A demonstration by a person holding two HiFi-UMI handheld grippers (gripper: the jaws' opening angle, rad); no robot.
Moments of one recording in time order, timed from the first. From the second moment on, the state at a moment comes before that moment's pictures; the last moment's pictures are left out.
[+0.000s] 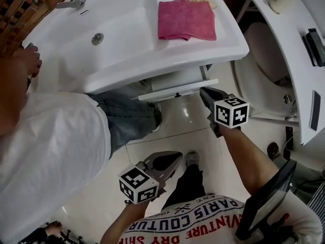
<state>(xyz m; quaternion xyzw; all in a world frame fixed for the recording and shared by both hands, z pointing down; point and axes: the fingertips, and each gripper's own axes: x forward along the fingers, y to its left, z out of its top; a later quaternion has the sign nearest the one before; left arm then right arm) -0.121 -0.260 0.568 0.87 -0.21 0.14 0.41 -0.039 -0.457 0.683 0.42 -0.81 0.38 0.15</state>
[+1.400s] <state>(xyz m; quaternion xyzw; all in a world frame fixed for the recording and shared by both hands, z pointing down) -0.115 -0.243 0.565 0.87 -0.24 0.14 0.41 -0.040 -0.421 0.659 0.36 -0.84 0.36 0.17</state>
